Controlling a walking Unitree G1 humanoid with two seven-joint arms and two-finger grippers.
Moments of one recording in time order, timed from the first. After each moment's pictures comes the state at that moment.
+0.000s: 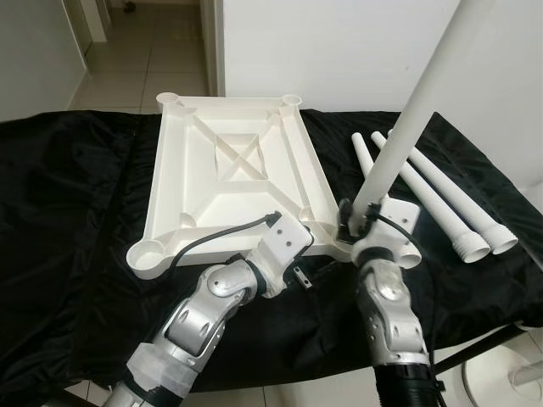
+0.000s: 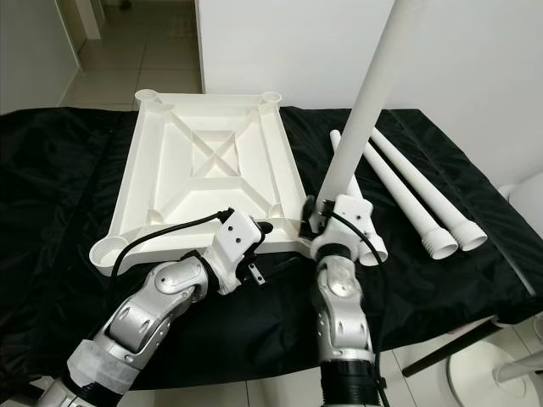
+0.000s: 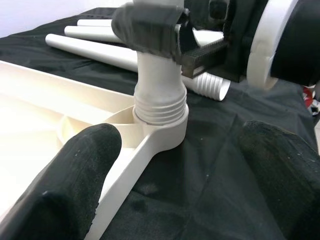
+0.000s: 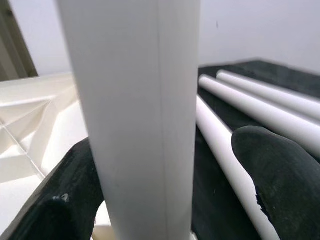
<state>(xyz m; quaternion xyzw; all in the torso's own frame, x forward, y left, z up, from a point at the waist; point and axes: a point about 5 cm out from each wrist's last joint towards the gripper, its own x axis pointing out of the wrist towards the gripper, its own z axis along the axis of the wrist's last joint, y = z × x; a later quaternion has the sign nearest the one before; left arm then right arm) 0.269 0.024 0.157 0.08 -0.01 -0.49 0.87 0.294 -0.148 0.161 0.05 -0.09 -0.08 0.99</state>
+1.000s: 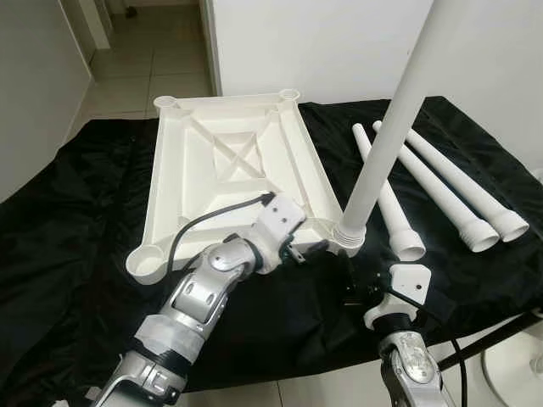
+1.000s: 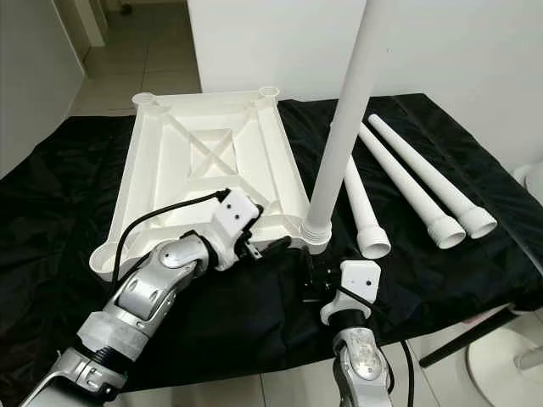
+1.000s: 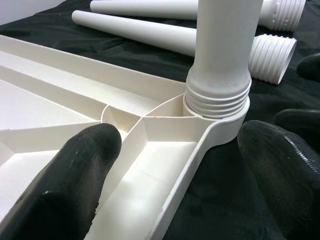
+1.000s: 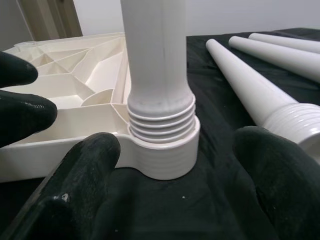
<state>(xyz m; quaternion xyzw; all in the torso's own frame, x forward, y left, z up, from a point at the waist) 0.303 0.028 0.159 0.11 0.01 -0.46 0.88 0.226 -0.157 0.113 0.02 -0.08 0.02 1.00</state>
